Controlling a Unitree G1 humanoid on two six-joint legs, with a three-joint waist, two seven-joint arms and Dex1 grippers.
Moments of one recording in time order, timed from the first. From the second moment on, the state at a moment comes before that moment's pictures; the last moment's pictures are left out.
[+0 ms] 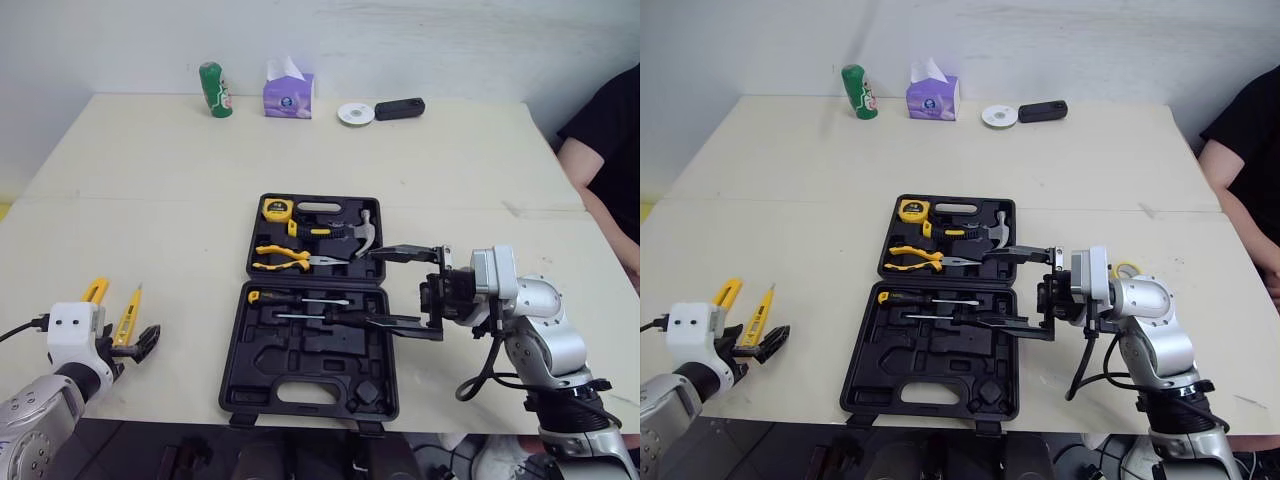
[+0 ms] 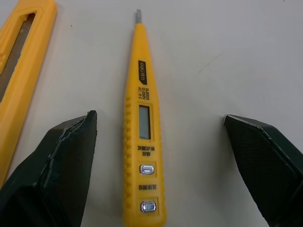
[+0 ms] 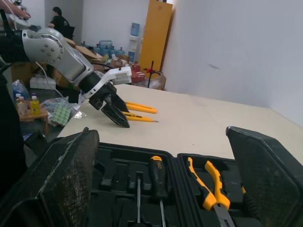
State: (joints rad) left arm 0.28 0.57 0.57 -0.49 -0.57 0.89 -0.14; right arm -0.32 -0.53 0.02 -0.17 0.61 -0.02 1.29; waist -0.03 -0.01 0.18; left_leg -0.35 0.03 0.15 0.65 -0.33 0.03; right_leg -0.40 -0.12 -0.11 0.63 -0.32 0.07
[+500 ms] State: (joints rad) left arm 0.26 0.54 0.56 -0.48 -0.54 0.91 -0.15; right arm -0.32 -0.54 0.03 -0.16 0.57 -0.04 1.29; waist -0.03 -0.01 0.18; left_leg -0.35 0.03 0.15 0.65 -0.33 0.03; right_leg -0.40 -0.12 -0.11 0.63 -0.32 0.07
